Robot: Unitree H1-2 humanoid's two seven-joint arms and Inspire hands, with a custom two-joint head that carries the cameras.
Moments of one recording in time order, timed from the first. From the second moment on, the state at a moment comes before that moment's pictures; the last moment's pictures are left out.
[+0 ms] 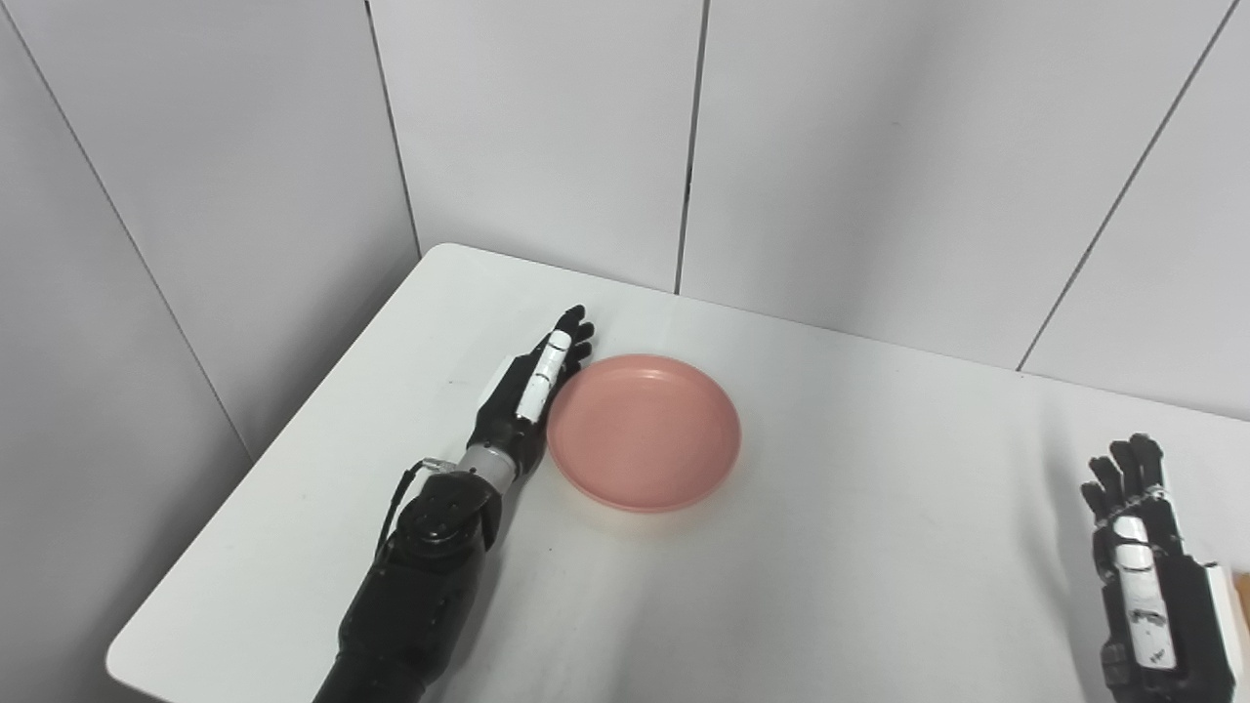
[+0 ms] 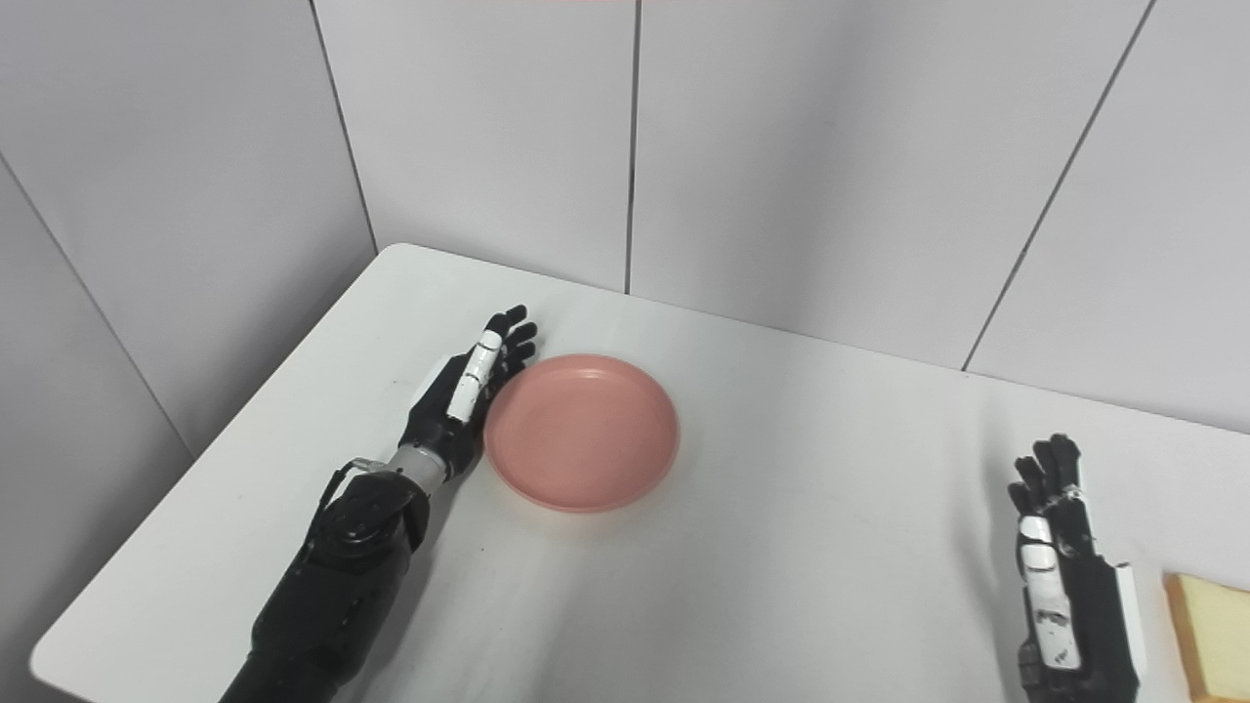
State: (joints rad) left arm -0.41 0.16 0.03 0.33 -0.16 0.07 -0.08; right arm -0.17 -0.17 -0.10 0.13 0.21 -0.33 0.18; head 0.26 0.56
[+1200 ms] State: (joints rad) left arm -0.33 0.01 -0.08 0.24 -0.15 0.06 -0.13; right arm -0.32 -0.44 -0.08 -0.18 -0.11 0.18 0.19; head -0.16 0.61
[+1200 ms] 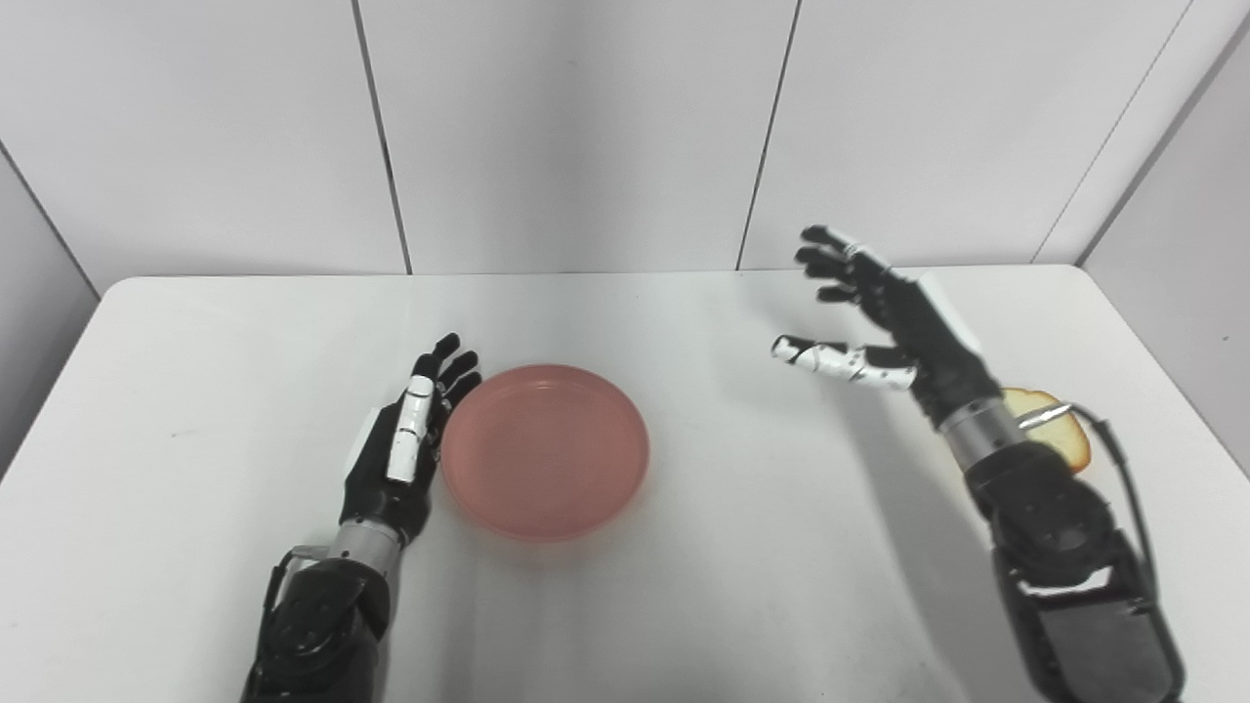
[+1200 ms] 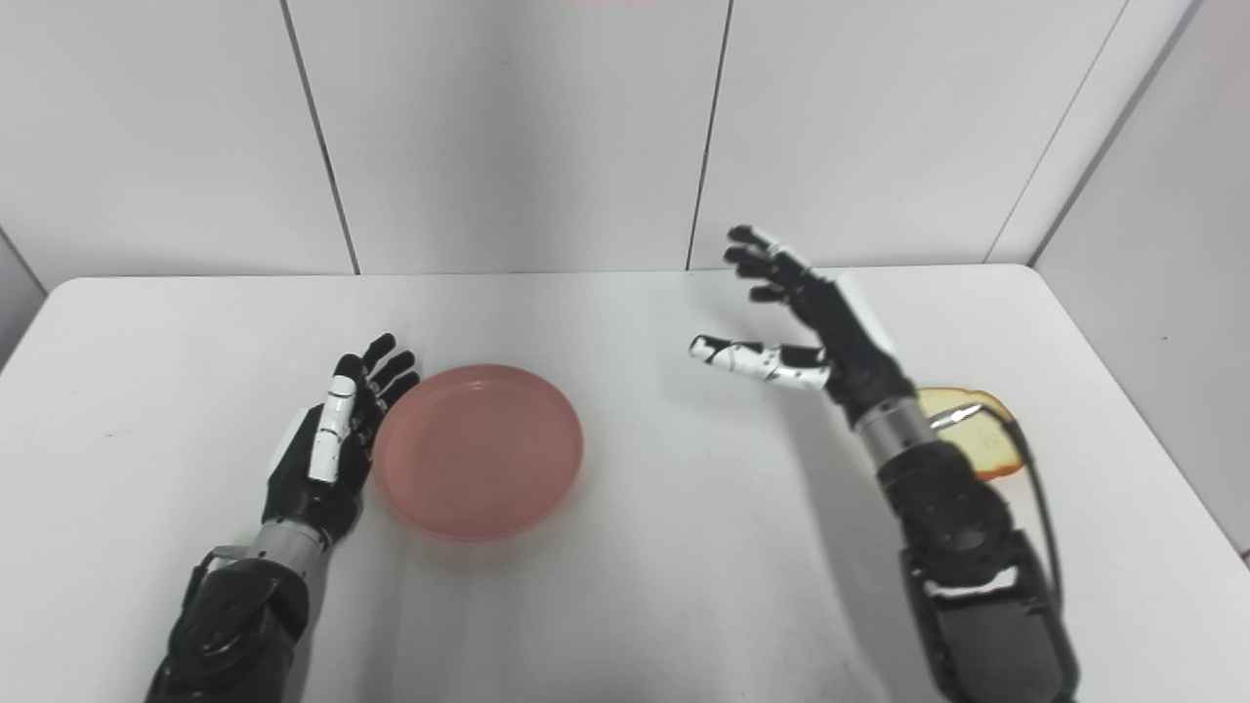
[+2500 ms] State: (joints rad) left arm -0.36 -0.01 -0.05 0.32 -0.20 -0.02 -0.24; right arm -0.72 -1.05 0.34 0.51 -0.66 -0.14 0.63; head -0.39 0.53
